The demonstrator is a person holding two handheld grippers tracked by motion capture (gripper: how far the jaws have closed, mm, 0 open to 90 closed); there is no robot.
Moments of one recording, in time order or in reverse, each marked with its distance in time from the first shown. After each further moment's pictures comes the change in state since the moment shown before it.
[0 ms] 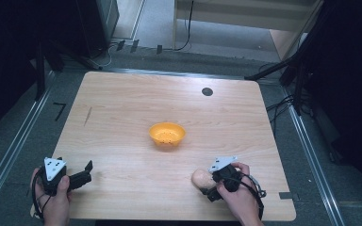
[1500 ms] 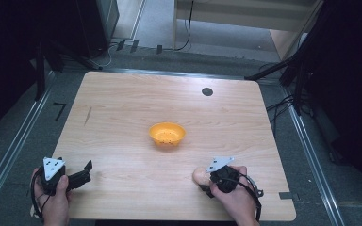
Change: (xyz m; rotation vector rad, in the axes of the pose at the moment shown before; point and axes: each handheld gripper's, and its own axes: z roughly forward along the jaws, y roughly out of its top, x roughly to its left) left arm 0.003 0.000 0.000 0.006 -0.016 -0.015; right arm 0.000 0.001 0.006 0.001 -0.026 -0.040
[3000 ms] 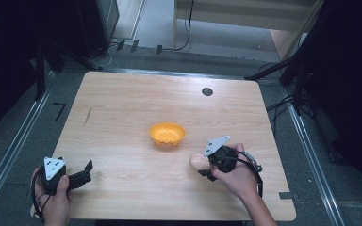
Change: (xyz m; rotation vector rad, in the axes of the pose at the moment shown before) left arm -0.001 0.000 0.000 0.000 0.004 0.006; right arm -0.032 0.053 -0.019 0.005 0.078 -0.215
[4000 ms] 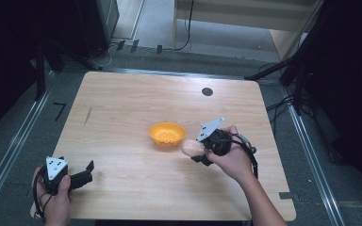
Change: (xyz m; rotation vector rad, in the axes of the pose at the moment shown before) left arm -0.003 0.001 0.001 0.000 -0.008 0.022; right arm -0.027 0.044 -0.011 -0.066 0.055 -0.090
